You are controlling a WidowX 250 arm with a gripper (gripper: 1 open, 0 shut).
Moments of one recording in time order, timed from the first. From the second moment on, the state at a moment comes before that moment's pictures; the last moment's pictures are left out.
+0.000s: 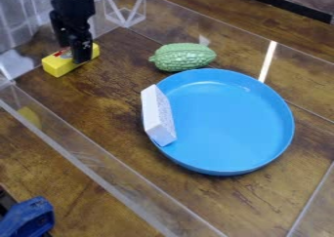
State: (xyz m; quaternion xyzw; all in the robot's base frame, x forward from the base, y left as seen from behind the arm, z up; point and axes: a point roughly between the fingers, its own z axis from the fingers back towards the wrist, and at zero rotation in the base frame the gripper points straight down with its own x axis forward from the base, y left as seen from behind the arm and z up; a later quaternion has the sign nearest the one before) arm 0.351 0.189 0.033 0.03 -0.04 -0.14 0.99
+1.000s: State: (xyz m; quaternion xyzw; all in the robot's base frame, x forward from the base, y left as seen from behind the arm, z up) arm 0.339 0.180 0.022 0.00 -0.01 -0.15 0.99
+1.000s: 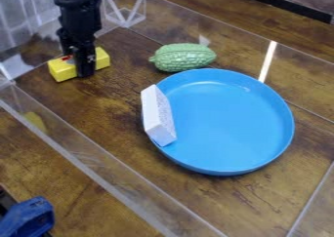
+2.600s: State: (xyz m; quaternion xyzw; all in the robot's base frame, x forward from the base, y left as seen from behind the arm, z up) arm 0.363 0.153 0.121 0.04 -0.04 -0.14 0.99
